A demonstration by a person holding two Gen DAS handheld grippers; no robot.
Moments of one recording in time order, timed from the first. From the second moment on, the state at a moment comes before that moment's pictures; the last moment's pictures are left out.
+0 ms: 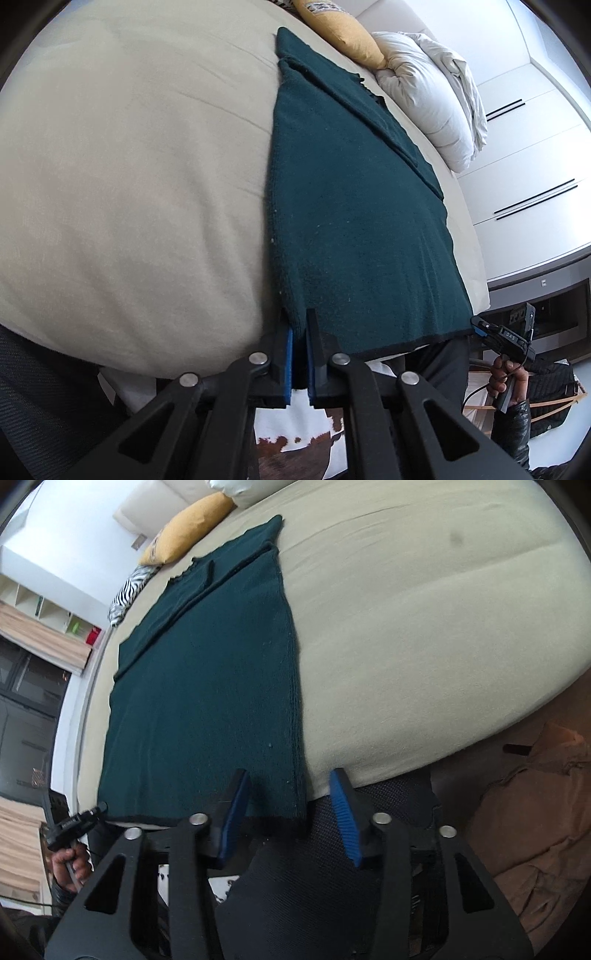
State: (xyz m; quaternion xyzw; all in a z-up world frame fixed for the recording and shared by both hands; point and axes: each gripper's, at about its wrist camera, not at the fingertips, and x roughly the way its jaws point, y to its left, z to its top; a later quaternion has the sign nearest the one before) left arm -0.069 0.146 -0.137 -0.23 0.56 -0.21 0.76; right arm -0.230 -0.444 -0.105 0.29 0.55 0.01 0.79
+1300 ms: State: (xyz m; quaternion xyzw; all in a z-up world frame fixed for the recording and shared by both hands) left arm 0.108 0.167 -0.060 -0.46 0.41 -0.25 0.75; right arm -0.035 -0.498 -0.033 0.44 0.31 0.04 0.84
